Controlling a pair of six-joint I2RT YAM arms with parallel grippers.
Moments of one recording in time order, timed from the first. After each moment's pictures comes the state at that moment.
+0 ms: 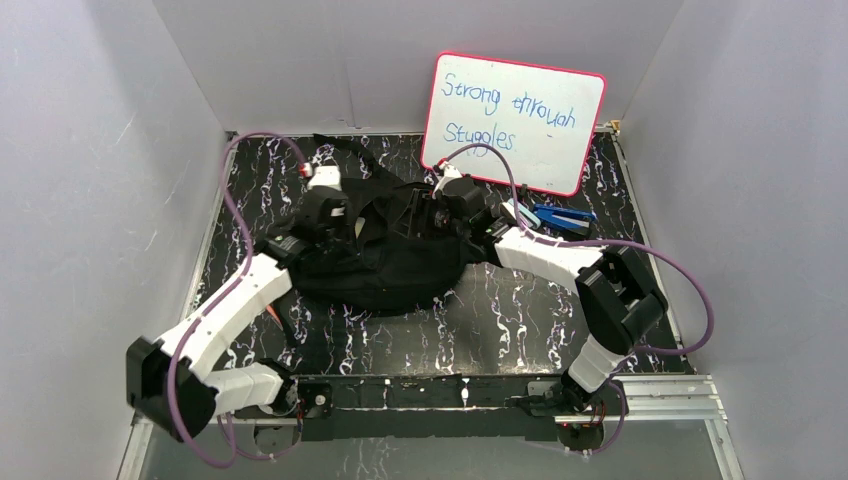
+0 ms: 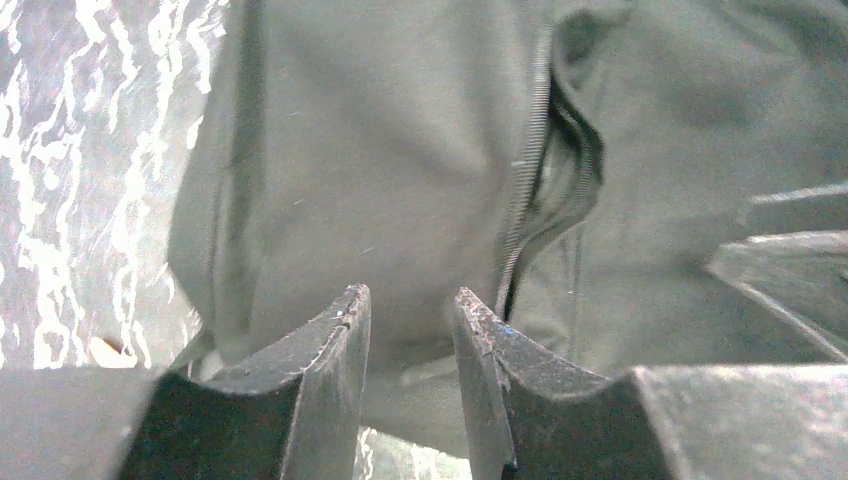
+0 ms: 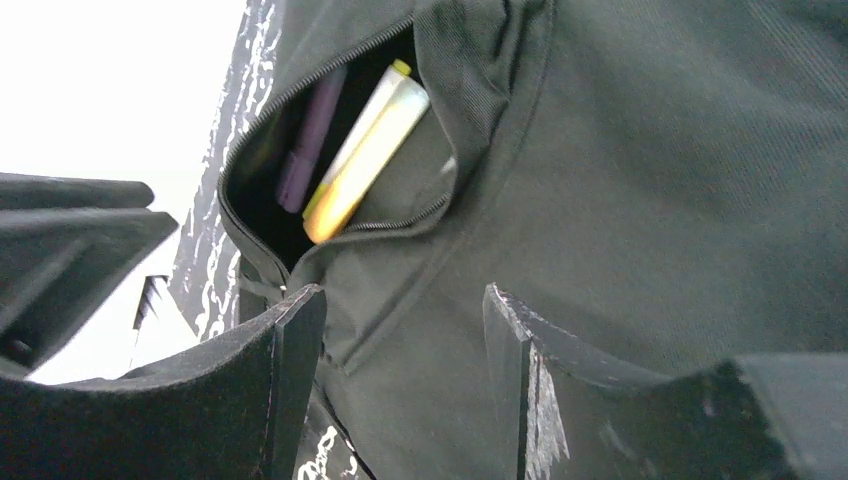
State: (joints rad) left arm -0.54 1.23 1.03 -0.54 -0.42 -0.33; right arm 0.75 1.68 1.10 0.15 -0.20 0.70
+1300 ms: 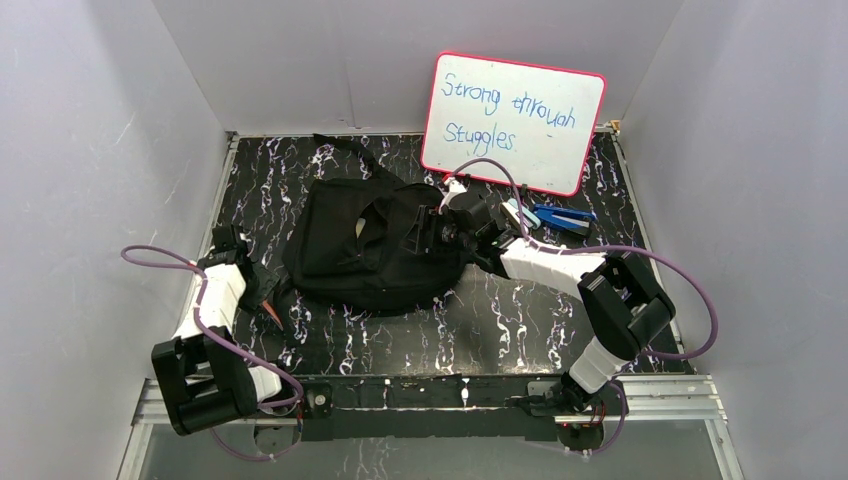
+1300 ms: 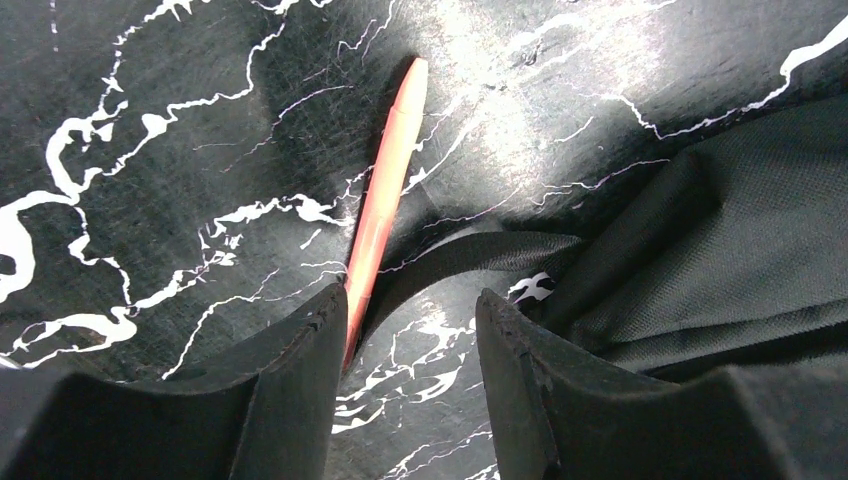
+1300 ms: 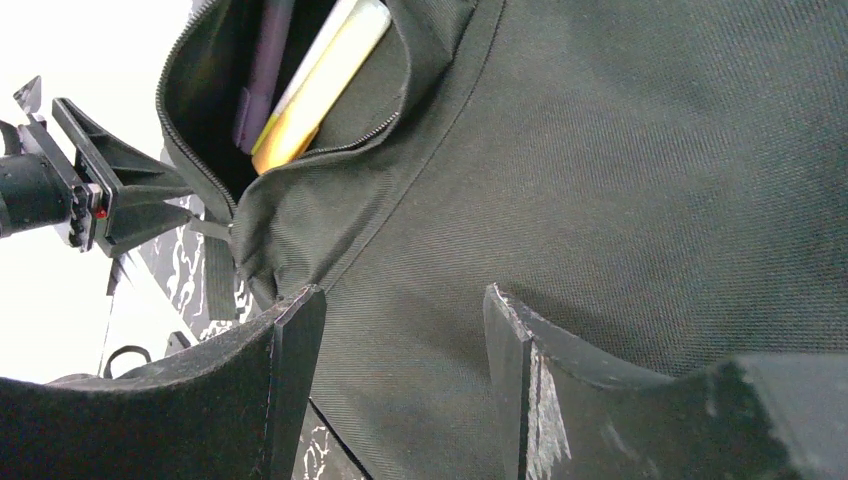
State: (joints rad) left arm 0.28 1.20 0.70 -0.74 -0.15 -0.77; right arm 0.75 1.62 0.96 0.18 -0.22 0.68
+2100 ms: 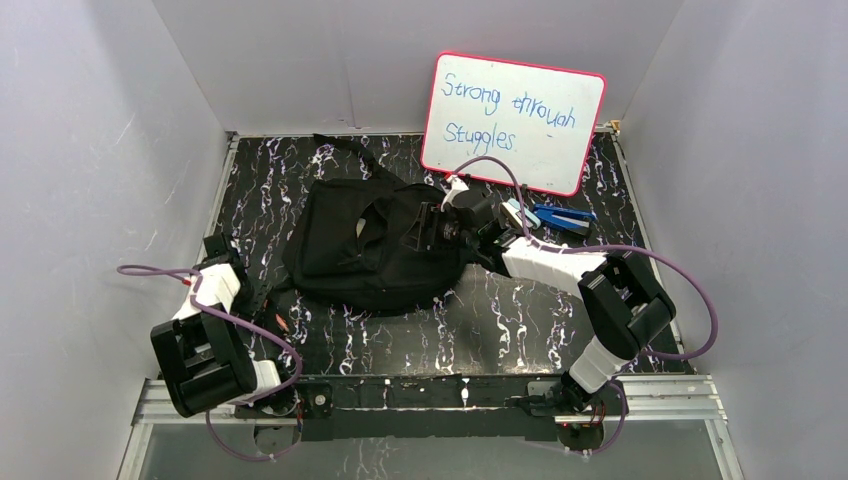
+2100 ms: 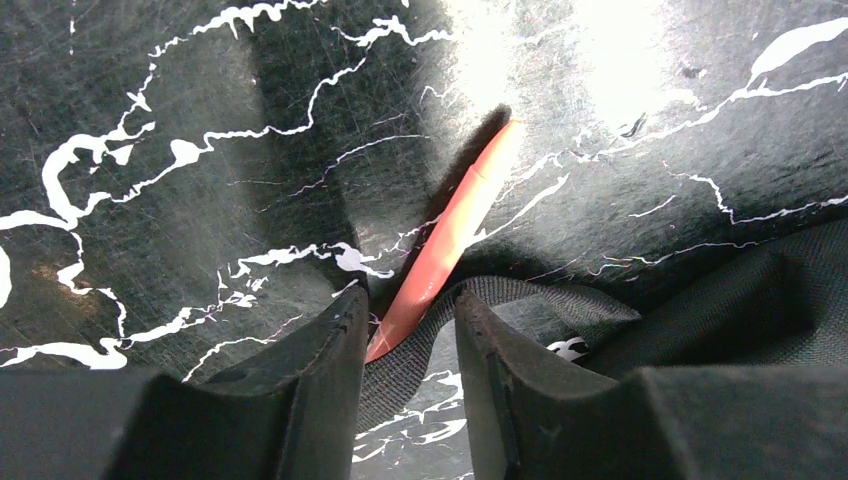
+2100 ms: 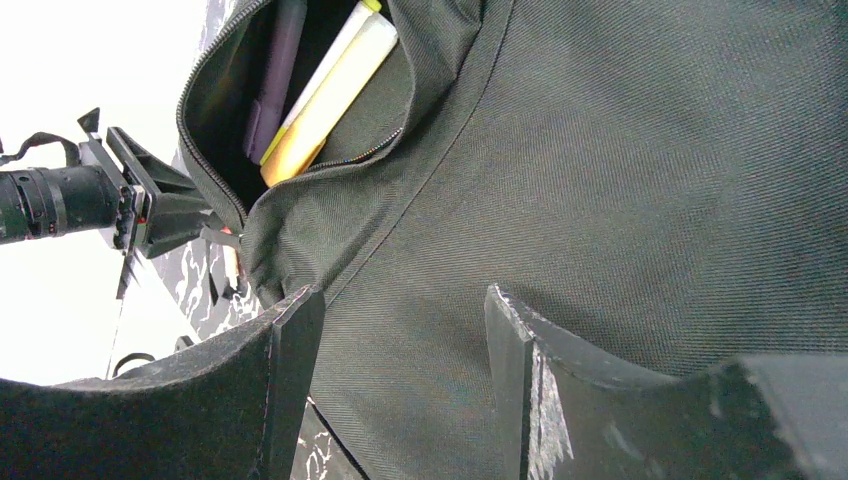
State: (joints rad) left arm 0.39 1.30 0.65 -0.66 -0.10 -0.81; right arm 0.73 1.62 0.95 0.20 -0.23 0.68
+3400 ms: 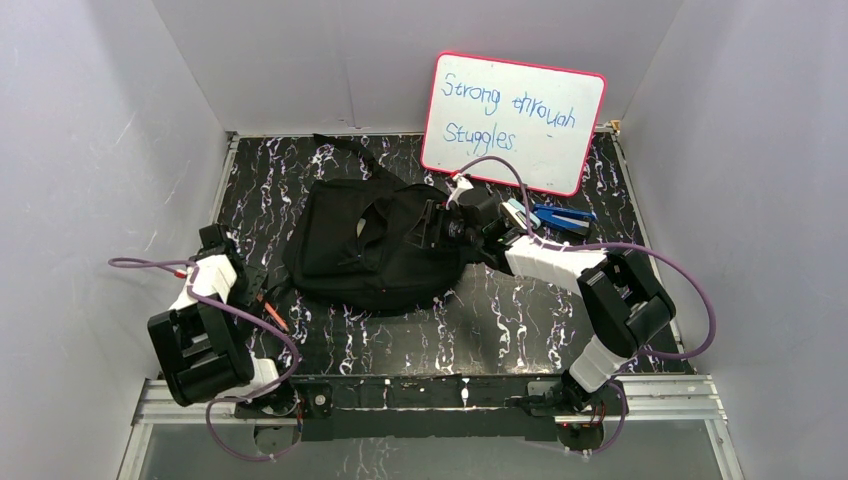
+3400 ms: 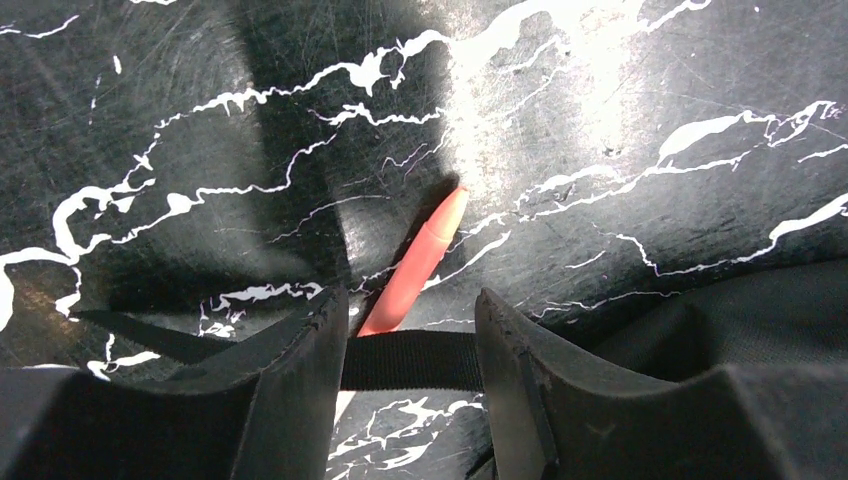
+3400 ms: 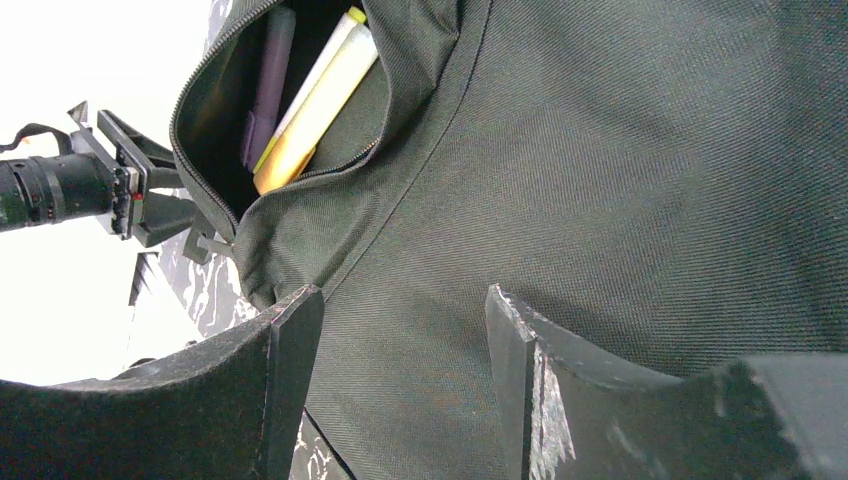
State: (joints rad) left arm 0.40 1.35 0.72 -0.65 -0.15 -0.85; right arm 0.69 1.63 0.93 0.22 -0.26 0.70
